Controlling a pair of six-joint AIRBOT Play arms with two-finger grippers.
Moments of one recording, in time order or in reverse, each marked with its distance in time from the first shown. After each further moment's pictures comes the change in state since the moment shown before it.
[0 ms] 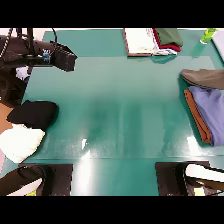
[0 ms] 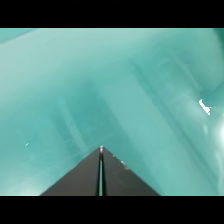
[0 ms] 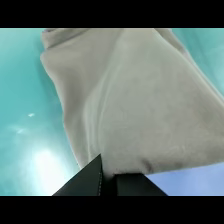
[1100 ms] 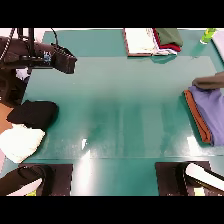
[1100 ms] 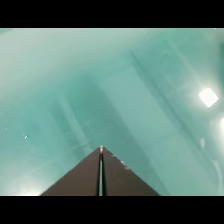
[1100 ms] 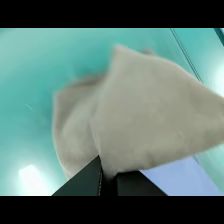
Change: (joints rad) left arm -0.003 0.000 0.000 0.002 -0.037 0.005; right arm -0.077 0.179 0.132 -0.058 0.249 -0.014
